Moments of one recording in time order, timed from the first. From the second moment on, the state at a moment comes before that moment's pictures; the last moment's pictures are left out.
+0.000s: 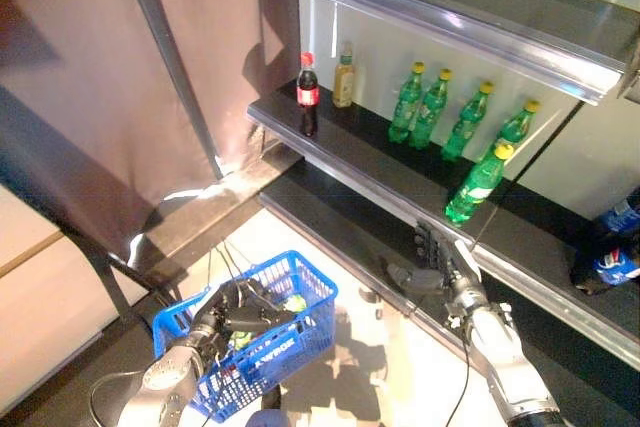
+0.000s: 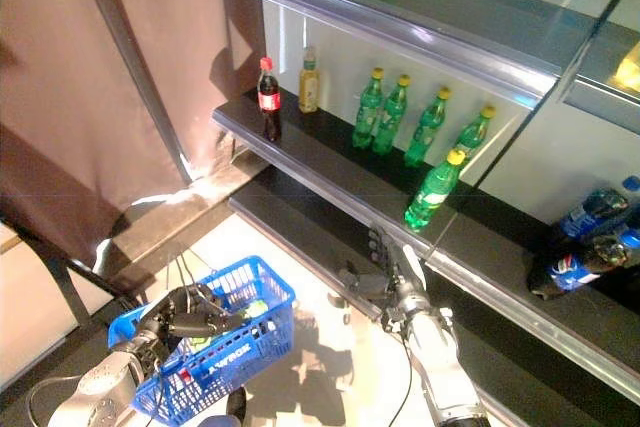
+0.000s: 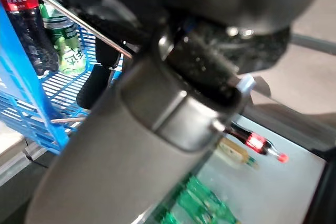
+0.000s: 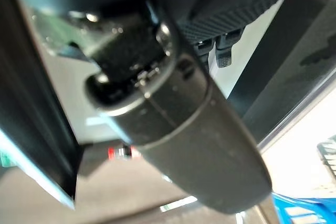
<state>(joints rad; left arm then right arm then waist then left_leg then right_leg) 0.20 0.43 -0.07 0.18 -0.49 0.12 -0.13 0.08 -0.32 0.09 0.11 0.15 0.03 -0.03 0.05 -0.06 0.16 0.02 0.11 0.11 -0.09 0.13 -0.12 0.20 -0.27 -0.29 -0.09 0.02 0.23</state>
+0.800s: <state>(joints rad) 0.24 0.36 -0.06 0.78 -0.23 -0.11 -0.02 0.17 -0.24 -0.02 0.65 0.36 -0.13 -0.11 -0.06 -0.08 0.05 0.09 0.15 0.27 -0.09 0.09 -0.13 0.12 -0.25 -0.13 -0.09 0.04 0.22</state>
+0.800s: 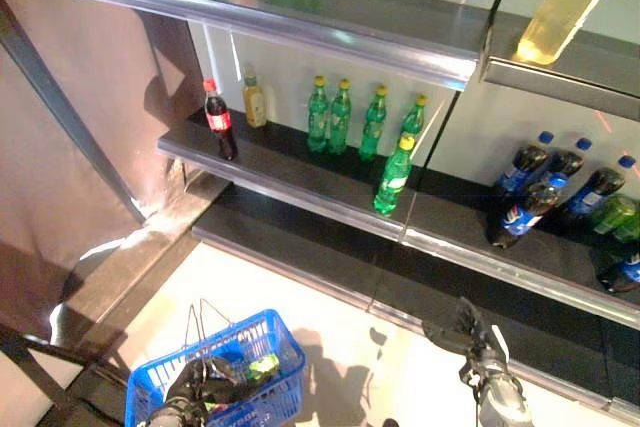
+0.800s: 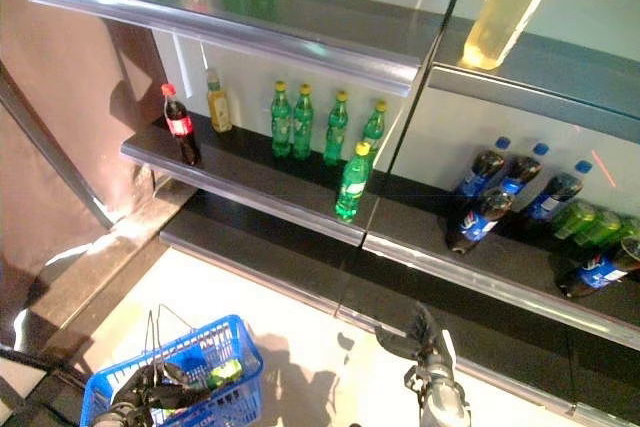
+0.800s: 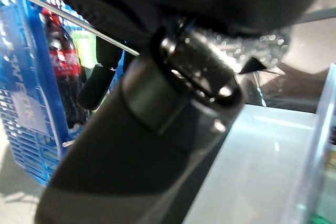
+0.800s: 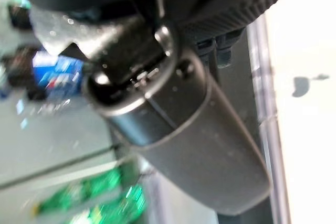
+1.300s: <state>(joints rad) 0.12 0.34 -0.07 1.20 -0.13 -0.23 -0.01 0.16 -0.24 -0.12 1.23 0.47 -0.18 0.03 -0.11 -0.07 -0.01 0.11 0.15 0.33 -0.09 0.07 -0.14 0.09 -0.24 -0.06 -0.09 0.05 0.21</state>
